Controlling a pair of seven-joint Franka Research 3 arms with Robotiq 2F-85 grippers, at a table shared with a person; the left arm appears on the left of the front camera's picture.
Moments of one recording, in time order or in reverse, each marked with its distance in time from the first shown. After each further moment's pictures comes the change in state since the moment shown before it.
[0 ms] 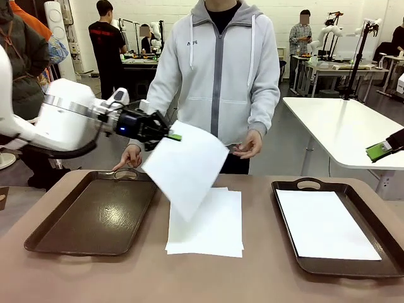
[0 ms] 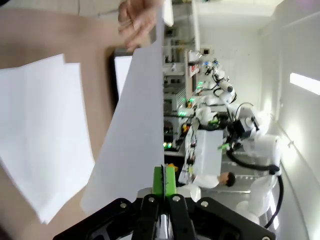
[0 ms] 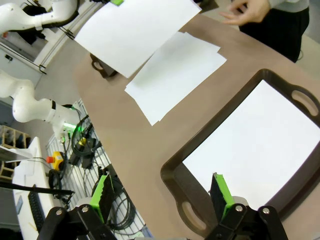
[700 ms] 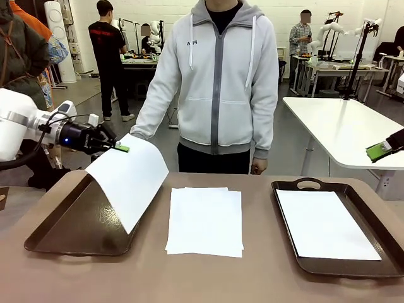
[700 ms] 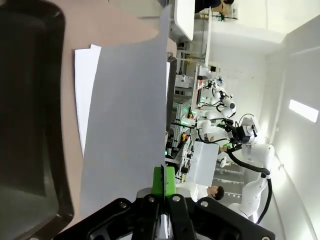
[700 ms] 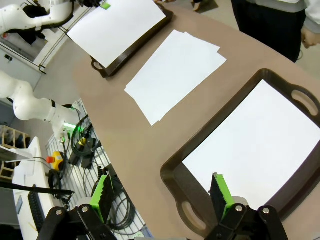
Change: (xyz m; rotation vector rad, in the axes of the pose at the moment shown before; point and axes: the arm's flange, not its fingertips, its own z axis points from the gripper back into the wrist) left arm -0.027 0.087 0.133 0.013 -0.078 0.150; right arm 0.000 0.000 0.000 -0.001 0.000 0.000
